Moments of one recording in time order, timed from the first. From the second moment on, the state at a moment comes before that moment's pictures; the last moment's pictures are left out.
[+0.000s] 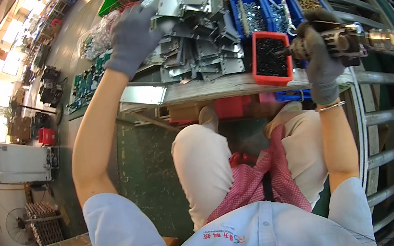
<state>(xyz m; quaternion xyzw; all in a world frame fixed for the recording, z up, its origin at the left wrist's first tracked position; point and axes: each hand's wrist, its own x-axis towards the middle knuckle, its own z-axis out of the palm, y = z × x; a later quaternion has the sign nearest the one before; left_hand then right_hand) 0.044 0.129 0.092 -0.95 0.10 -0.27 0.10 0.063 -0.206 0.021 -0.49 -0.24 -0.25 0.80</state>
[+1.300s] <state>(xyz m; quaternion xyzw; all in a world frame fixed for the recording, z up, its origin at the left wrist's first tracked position) 0.034 -0.024 0.016 -0.89 0.38 -0.22 0.14 0.085 -0.255 0.004 -0.50 -0.16 -0.44 0.73</state>
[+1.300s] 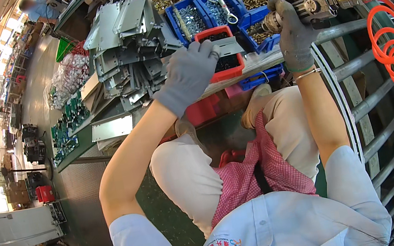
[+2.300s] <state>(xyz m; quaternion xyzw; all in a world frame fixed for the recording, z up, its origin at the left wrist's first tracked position) 0.202 -0.041 -0.016 -0.95 0.13 -0.11 0.26 0.071 -0.246 0.015 -0.44 -0.18 -0.32 0.81</state>
